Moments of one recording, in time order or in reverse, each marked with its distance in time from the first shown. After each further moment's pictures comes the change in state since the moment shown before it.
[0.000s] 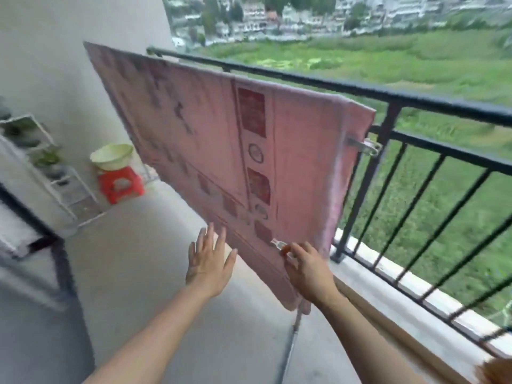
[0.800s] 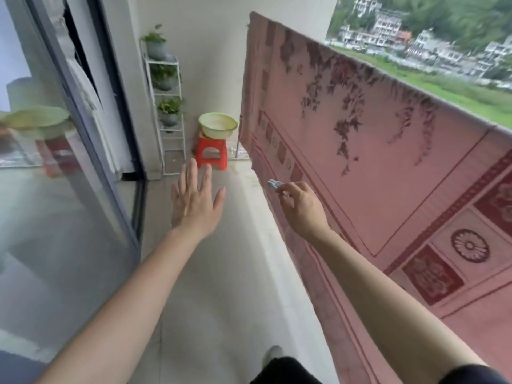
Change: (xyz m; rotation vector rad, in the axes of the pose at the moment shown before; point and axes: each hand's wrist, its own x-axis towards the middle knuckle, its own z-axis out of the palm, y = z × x) left_hand 0.128 -0.401 -0.116 -0.072 0.419 -0.483; right_hand 0.305 -0.329 0.245 0.014 -0.103 -0.494
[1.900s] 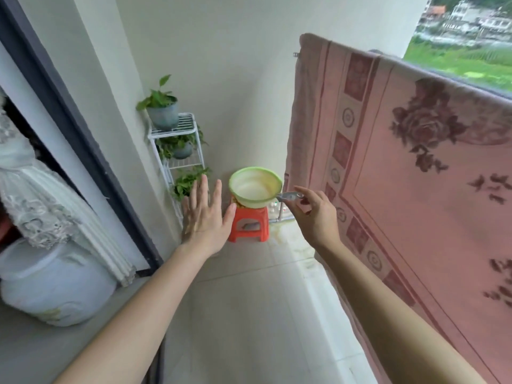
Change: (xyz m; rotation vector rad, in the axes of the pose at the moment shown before) left_hand 0.788 -0.186 0.180 0.110 -0.081 0.022; right_hand 0.765 0.072 0.353 0.323 0.150 0.172
